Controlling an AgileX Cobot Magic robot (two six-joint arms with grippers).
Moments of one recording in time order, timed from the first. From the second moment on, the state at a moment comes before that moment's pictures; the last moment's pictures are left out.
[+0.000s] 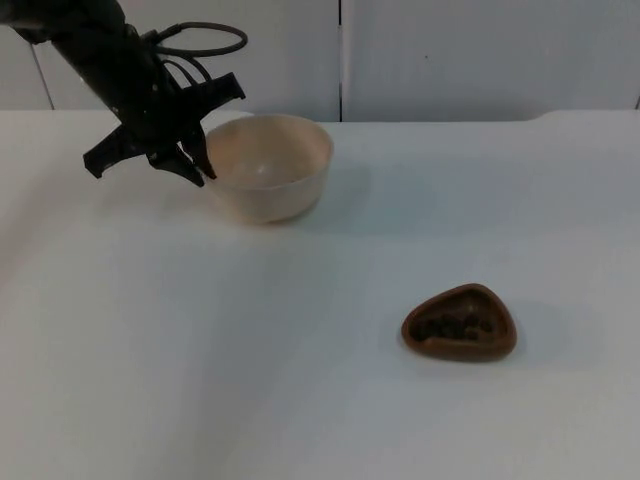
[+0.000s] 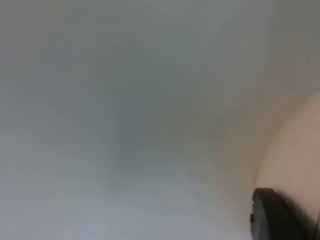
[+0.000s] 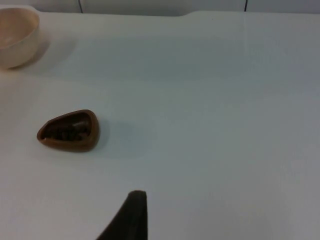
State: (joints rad) right arm 0.08 0.00 -0.52 0.03 1.09 -0.03; left arm -0.13 2.43 -1.91 -0.38 0.83 -0.27
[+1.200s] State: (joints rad) right arm 0.08 0.00 -0.52 0.03 1.09 -0.03; left arm -0.17 2.24 -1.91 -0.19 1.11 -0.21
